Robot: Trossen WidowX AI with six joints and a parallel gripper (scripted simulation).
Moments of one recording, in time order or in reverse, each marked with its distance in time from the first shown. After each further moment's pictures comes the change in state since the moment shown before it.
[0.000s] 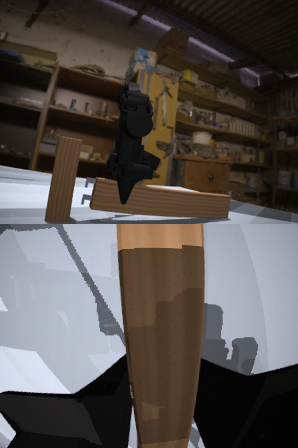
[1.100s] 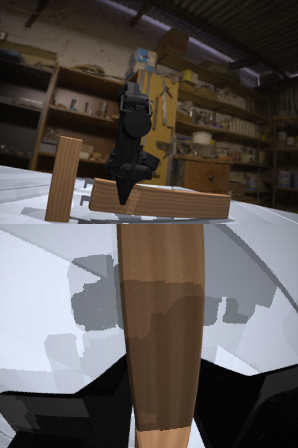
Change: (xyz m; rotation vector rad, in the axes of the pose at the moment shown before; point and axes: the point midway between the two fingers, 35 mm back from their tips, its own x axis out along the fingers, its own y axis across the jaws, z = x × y) arm 0.001 -0.003 -0.003 0.001 -0.004 -0.002
